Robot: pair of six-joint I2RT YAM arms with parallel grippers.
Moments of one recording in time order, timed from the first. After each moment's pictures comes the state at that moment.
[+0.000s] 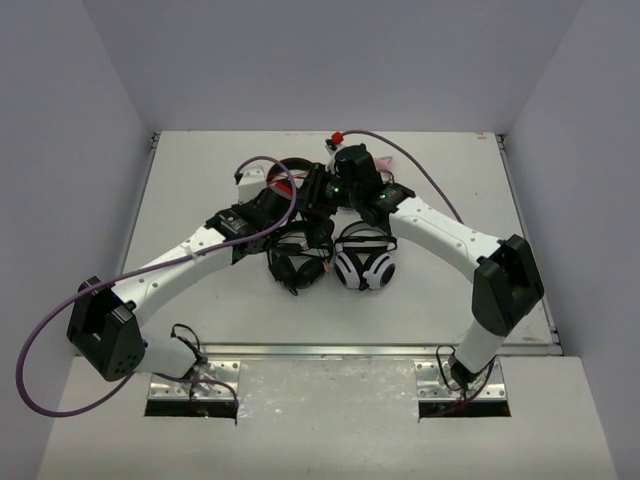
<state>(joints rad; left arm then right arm) -0.64 1.36 1.09 -0.66 -0.68 -0.71 0.67 1.71 1.35 -0.12 -0.27 0.83</state>
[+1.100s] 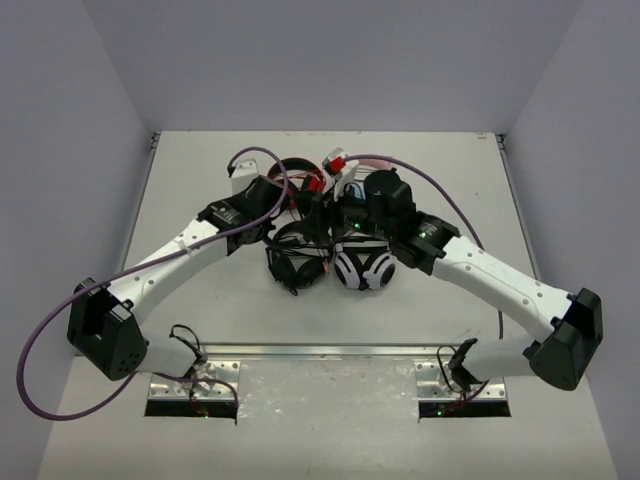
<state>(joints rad) -0.57 1.36 1.13 -0.70 -0.60 -0.70 0.77 1.33 1.14 -0.10 -0.24 0.28</state>
